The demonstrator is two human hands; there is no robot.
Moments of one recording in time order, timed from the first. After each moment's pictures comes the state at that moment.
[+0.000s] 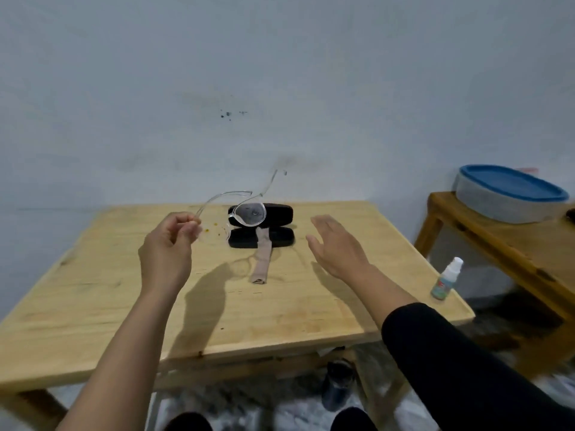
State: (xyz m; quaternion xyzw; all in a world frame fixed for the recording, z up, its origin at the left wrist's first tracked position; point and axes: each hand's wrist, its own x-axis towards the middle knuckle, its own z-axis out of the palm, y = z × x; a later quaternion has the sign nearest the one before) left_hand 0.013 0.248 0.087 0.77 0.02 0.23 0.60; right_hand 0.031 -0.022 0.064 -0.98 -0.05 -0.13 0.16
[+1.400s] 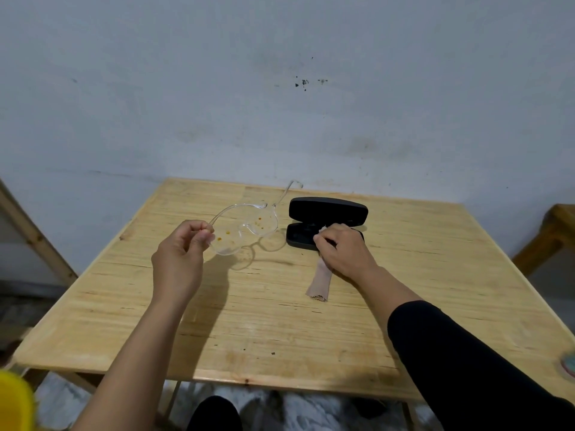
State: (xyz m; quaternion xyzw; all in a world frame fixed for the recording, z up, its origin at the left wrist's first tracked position) left_hand 0.052 0.311 0.045 0.77 0.12 0.22 0.58; right_hand 0.142 0.050 0.005 -0.93 -0.14 -0.10 0.33
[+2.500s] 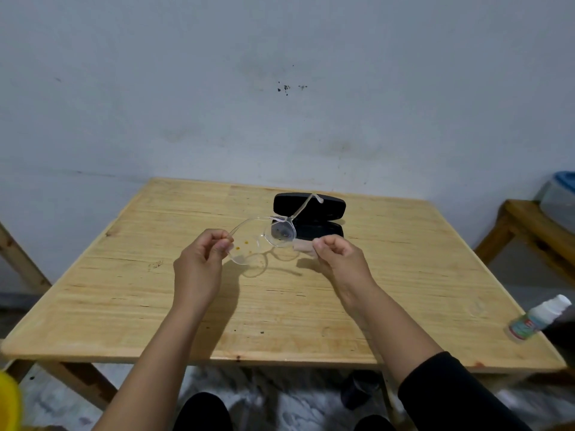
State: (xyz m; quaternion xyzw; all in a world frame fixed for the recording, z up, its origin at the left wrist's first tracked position) left_hand 0.029 0.275 0.035 0.78 0.06 0.20 0.59; right_hand 0.053 0.053 0.025 -0.72 0.06 0.00 0.70
